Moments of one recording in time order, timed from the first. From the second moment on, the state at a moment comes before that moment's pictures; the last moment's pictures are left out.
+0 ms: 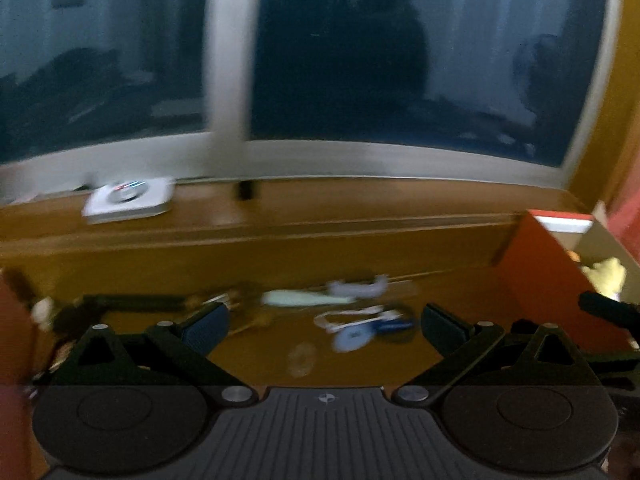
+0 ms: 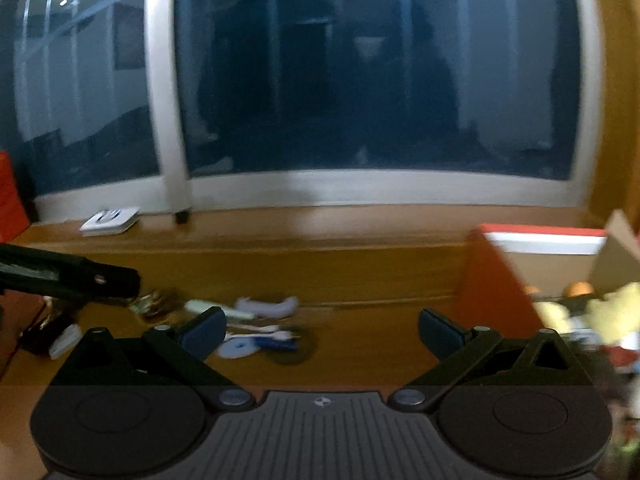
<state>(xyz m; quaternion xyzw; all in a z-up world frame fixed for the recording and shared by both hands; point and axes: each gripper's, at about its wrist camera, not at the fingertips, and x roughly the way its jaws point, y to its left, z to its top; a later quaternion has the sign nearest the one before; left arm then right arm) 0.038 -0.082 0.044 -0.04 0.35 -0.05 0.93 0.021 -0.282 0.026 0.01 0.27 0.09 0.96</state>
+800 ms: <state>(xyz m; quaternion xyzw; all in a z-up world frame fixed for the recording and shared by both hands) -0.011 0.074 0.039 -0.09 0.38 0.08 0.92 0.158 -0.183 -0.069 -0.03 0.33 0.08 0.94</state>
